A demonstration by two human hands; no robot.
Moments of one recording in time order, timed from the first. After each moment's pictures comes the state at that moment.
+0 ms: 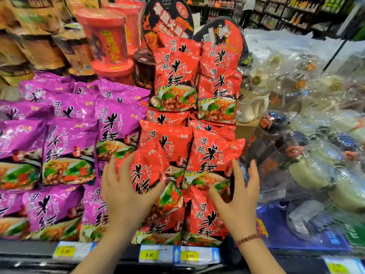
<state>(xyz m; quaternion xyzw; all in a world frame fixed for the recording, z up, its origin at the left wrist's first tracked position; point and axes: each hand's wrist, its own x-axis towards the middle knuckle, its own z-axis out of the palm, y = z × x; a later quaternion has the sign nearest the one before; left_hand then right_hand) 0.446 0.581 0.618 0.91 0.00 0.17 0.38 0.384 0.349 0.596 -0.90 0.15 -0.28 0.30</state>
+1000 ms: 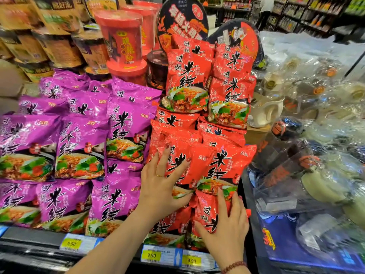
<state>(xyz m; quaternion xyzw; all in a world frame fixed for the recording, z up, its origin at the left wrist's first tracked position) 0.473 0.545 0.582 0.92 -0.25 0.23 0.21 0.360 0.379 0.540 -0.96 0.18 -0.13 0.19</state>
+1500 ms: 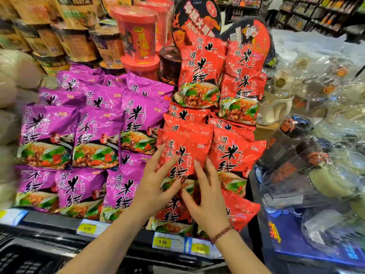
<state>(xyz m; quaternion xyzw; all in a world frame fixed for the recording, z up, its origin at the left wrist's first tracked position) 0.459 0.587 0.592 0.85 -0.25 0.14 0.44 0.400 0.425 0.593 -0.93 -0.04 -0.16 0.34</state>
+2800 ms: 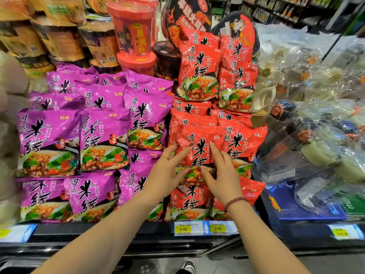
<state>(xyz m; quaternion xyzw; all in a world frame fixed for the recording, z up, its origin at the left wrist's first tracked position) 0.481 0.611 0.595 0.85 -0.31 0.01 0.43 0.408 0.439 0.620 -0.94 0.10 -0.13 0.30</state>
